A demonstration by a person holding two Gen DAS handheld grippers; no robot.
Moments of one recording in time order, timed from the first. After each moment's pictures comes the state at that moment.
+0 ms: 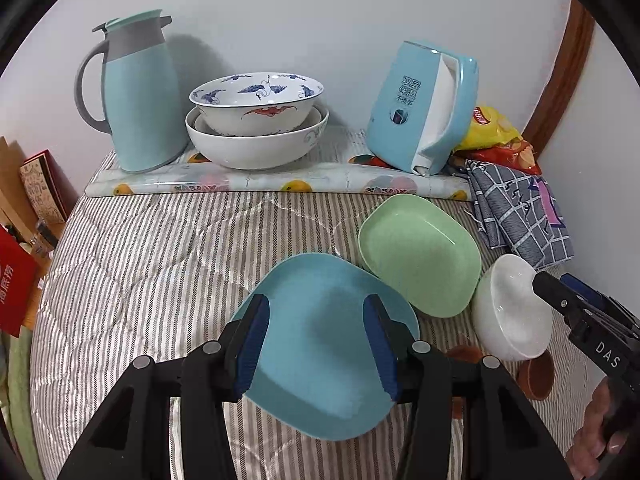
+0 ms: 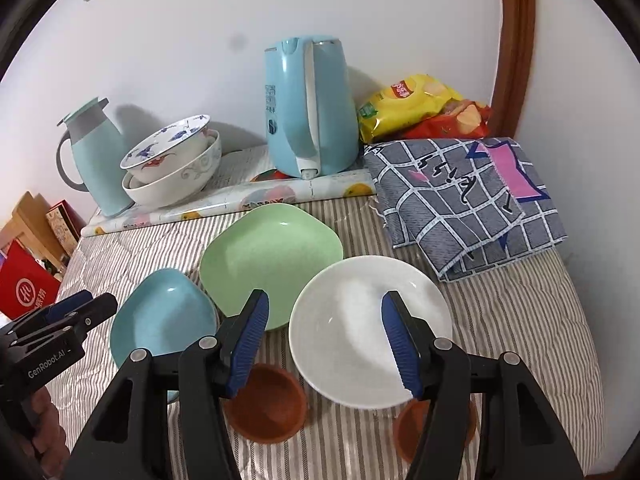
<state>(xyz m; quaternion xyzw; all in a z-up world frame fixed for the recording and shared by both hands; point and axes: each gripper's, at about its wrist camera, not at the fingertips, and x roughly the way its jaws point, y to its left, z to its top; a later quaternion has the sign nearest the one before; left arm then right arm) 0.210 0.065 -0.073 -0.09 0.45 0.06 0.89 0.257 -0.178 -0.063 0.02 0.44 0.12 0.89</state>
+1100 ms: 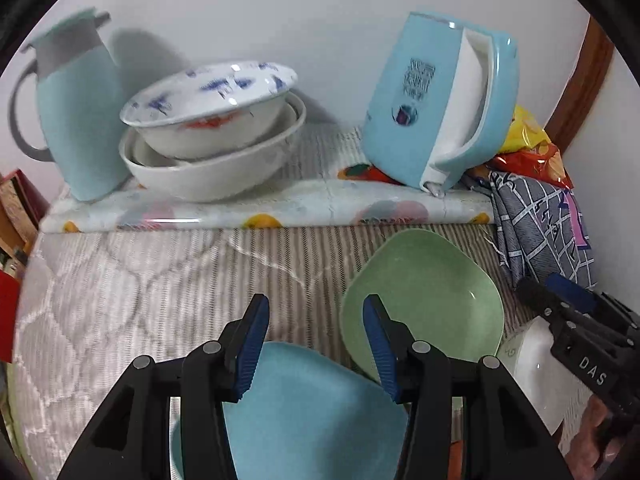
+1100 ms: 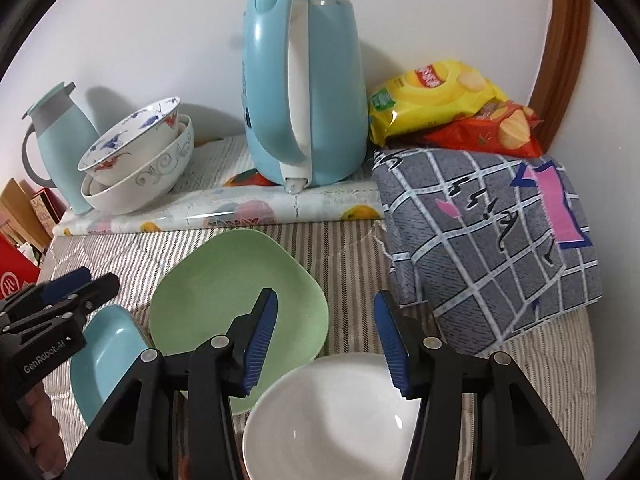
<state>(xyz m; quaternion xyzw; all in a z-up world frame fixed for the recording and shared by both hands) 0.311 0.049 -0.101 -0.08 0.48 0.05 0.87 0.355 -0.162 -0.096 -0.01 0.48 0.14 0.86</state>
